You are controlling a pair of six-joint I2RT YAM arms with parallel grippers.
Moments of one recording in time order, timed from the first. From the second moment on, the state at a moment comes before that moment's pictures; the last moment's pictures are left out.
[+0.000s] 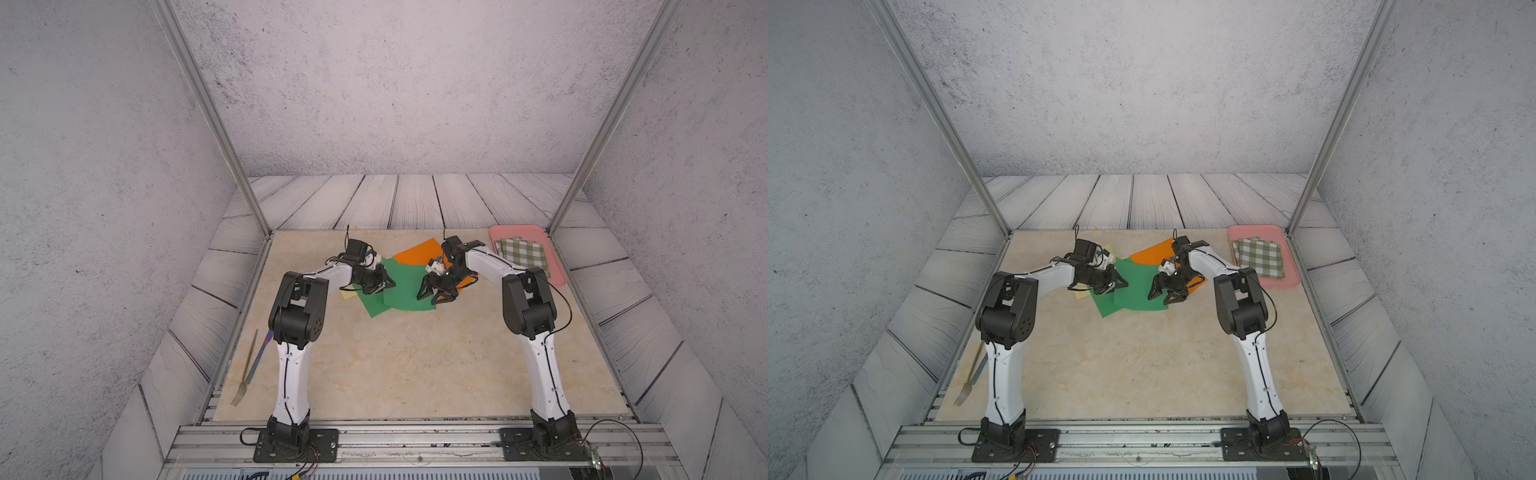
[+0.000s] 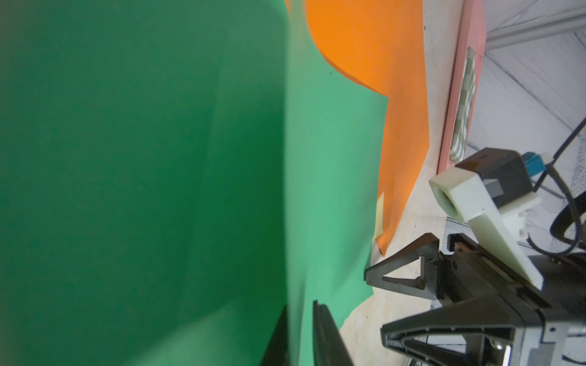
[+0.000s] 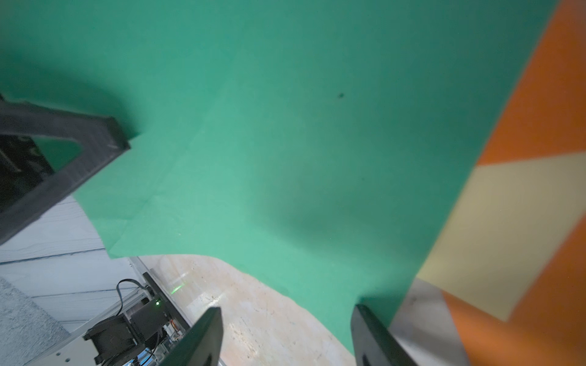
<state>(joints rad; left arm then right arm) -0.31 2.18 1.49 -0.31 0.68 -0.58 0.38 2.36 1.90 -1.02 -0.67 0.23</state>
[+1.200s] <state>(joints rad) -0.20 2.05 1.54 -0.42 1.21 -0.36 0.24 2.13 1.52 -0.46 -0.92 0.57</state>
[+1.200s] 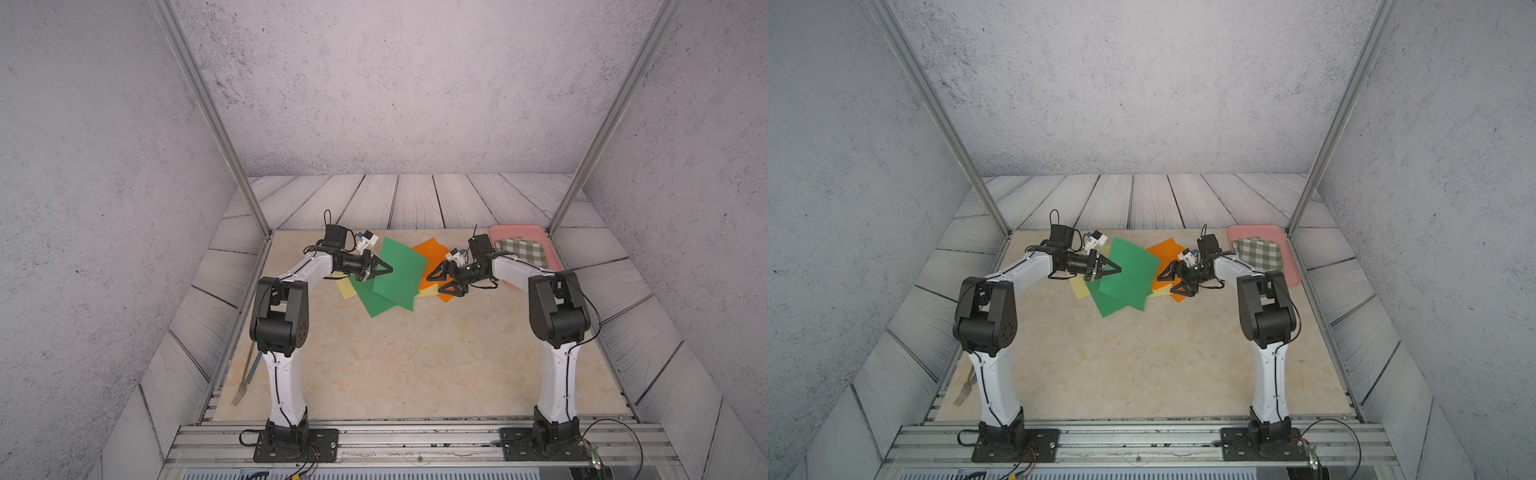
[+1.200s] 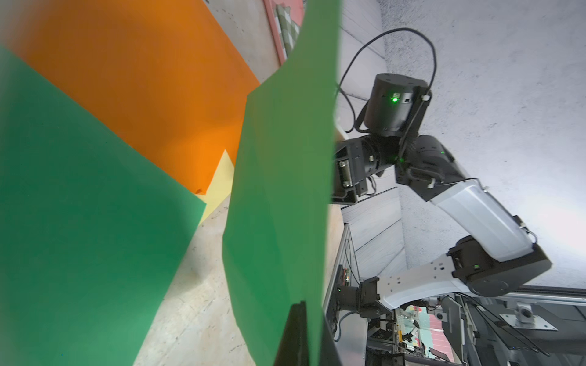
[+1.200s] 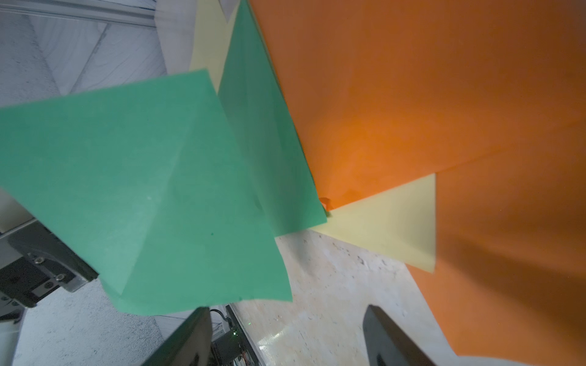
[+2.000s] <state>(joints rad) -0.20 1.98 1.49 0.13 1.34 -0.82 0.24 2.05 1.38 0.42 -1.10 1.05</state>
